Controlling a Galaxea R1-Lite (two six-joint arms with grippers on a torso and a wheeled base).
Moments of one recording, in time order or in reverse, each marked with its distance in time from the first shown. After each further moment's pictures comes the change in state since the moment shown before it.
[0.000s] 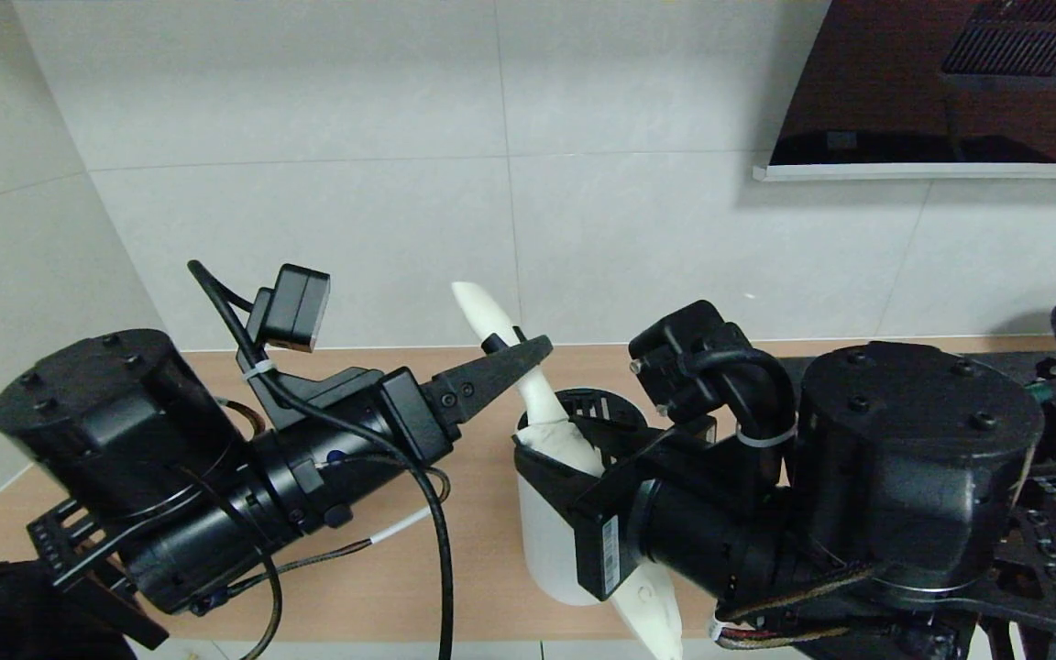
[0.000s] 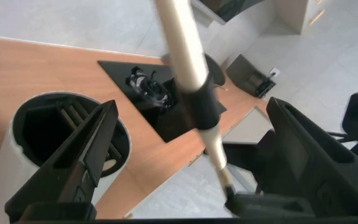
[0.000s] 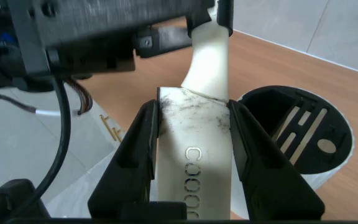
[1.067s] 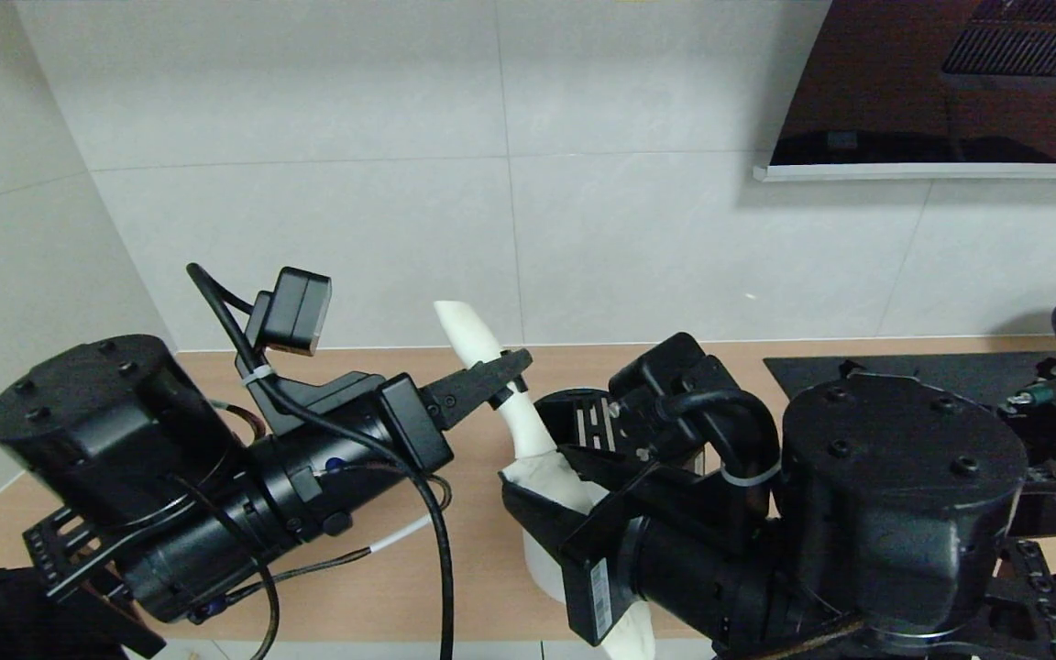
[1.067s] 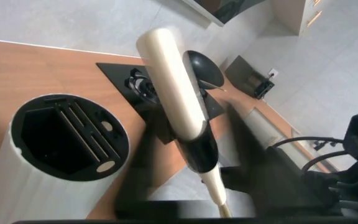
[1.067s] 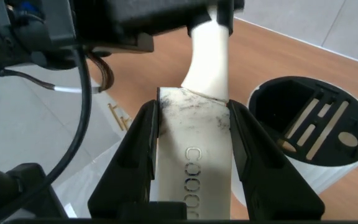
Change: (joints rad) left arm -0.003 0.000 0.010 -0.007 -0.004 0.002; right arm 0.037 0.003 0.020 0.002 0.002 0.000
